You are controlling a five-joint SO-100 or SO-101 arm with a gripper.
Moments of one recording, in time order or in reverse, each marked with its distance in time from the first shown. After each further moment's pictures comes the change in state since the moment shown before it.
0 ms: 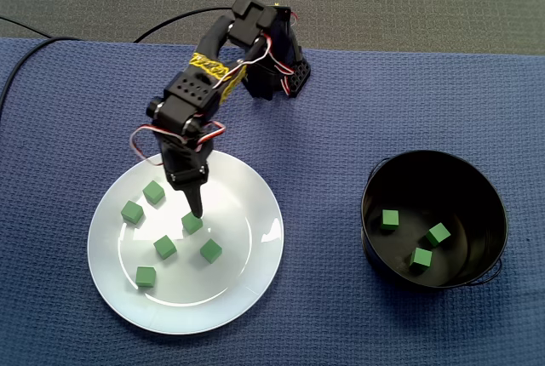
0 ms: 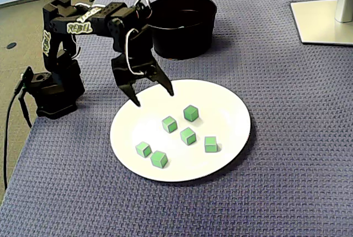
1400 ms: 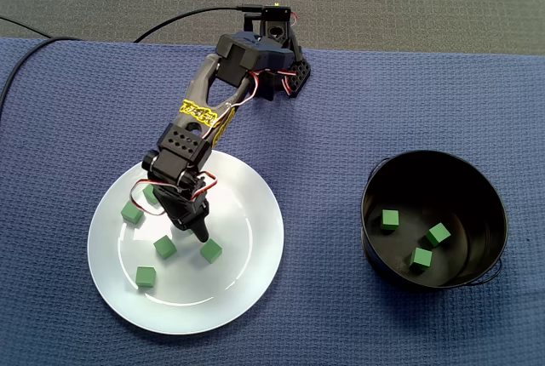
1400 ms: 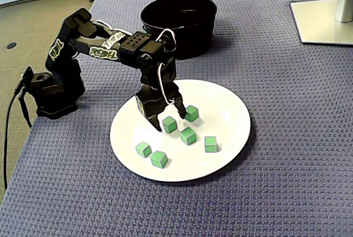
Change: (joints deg) arm -2.8 -20.3 -9.7 -9.5 -14.9
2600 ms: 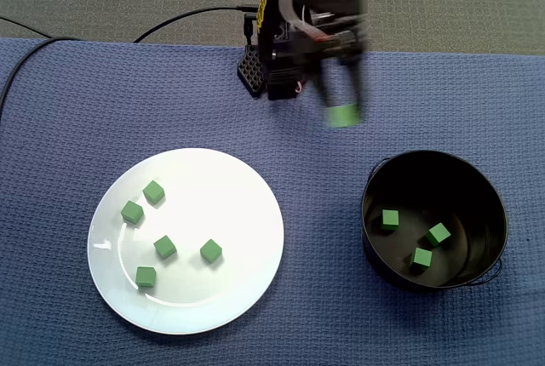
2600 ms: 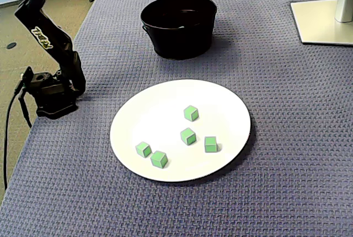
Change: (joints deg) arm -50.6 67.3 9.2 0.8 22.8
